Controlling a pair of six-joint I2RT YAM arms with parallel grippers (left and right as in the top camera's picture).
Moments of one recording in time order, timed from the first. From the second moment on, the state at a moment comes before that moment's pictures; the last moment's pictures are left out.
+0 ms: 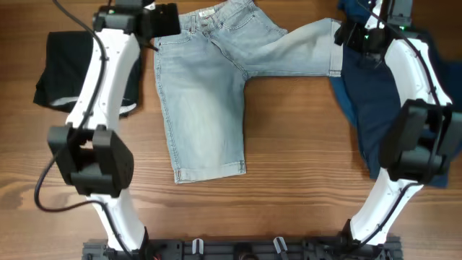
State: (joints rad) left arm -0.10 2.05 1.96 -0.80 -0.05 -0.18; right arm -0.16 2.13 1.76 -0.63 -0.18 0.20
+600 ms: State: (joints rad) left arm -0.01 2.47 1.96 -0.27 0.21 0.07; right arm 0.00 2.02 1.77 -0.89 -0.35 0.07
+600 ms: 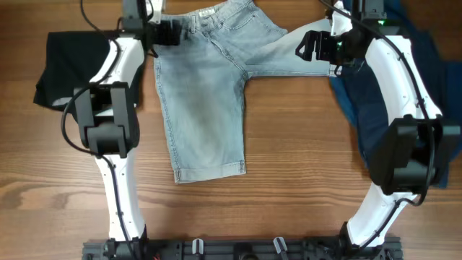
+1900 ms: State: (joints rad) left arm -0.03 2.11 1.96 -0.75 0.09 -0.12; right arm 0.56 1.97 1.26 -0.74 -0.27 0.22
